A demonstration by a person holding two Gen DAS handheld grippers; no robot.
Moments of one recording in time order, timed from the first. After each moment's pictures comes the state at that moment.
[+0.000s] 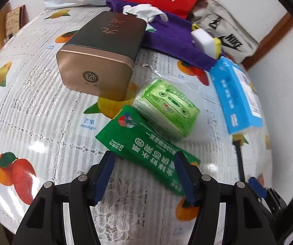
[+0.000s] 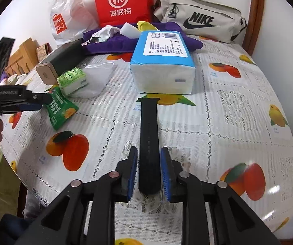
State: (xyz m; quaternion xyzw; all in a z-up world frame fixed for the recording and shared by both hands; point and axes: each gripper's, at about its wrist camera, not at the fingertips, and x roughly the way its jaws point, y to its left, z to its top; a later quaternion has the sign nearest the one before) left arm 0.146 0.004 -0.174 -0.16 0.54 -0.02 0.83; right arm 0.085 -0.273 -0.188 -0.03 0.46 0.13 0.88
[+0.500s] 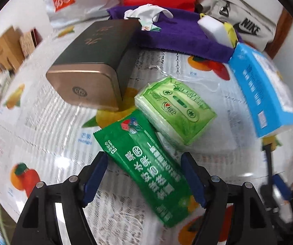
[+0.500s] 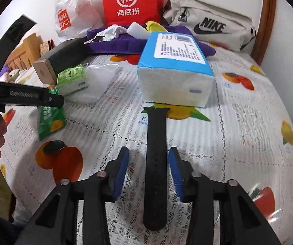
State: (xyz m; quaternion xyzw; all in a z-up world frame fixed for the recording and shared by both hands) left arm 0.160 -0.038 -0.182 -0.04 0.53 0.07 0.84; right arm 0.104 -0.255 -0.203 -0.05 0.43 0.14 0.89
